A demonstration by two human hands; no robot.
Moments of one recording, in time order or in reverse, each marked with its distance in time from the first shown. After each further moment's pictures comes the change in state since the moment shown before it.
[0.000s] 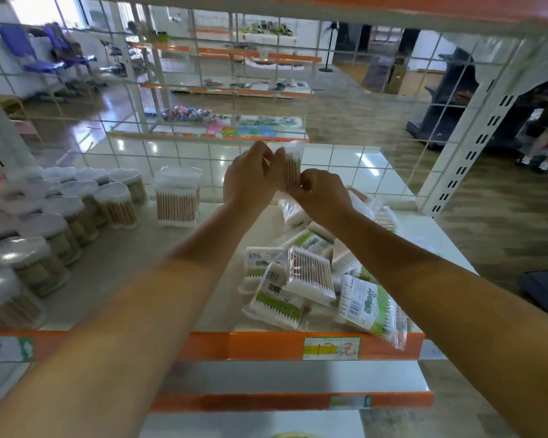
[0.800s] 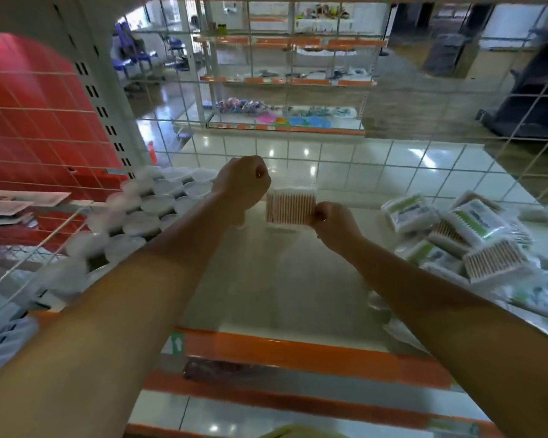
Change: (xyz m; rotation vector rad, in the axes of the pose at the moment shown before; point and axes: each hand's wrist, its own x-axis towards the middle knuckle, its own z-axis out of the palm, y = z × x) left_hand 0.048 -0.158 -0.138 0.339 -0.302 -0.063; right_hand 0.016 -0.102 0.142 0.199 -0.178 0.002
